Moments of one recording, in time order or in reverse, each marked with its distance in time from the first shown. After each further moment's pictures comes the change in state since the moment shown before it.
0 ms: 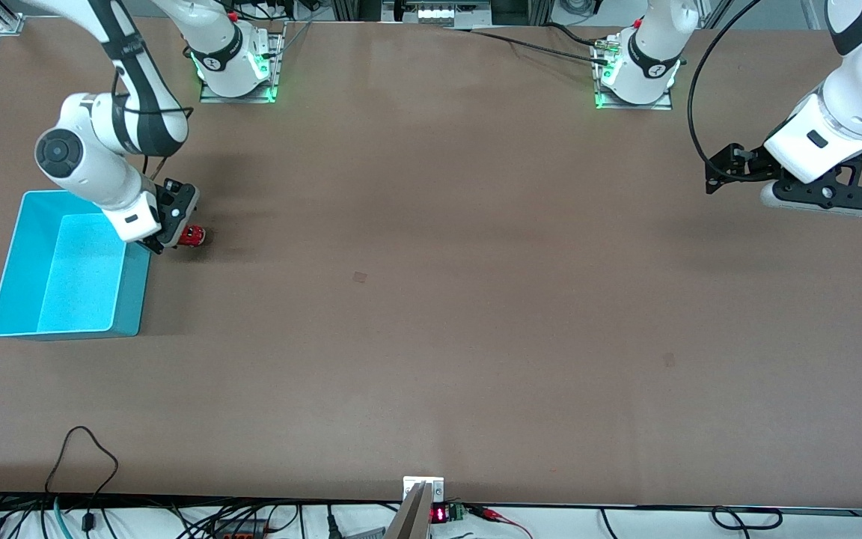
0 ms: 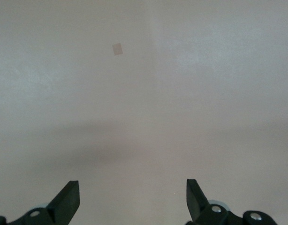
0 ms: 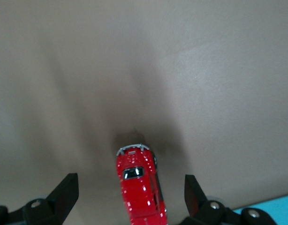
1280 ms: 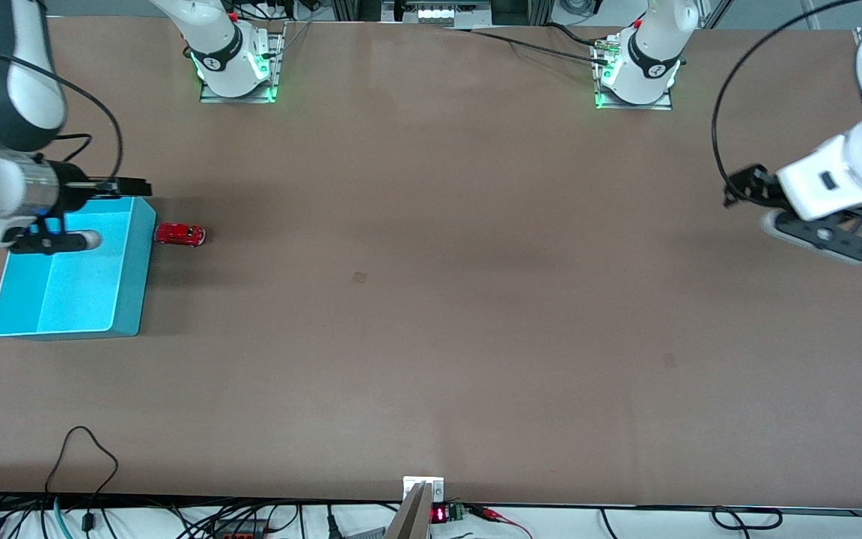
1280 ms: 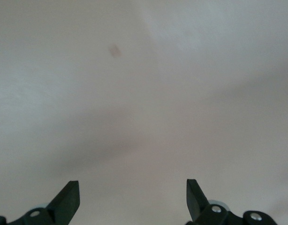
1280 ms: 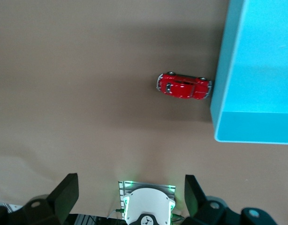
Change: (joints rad) left arm 0.067 0.177 -0.002 0.200 0.020 -0.070 0.227; right arm 0.133 0.009 -0.110 0.654 0.129 -1.003 1.157
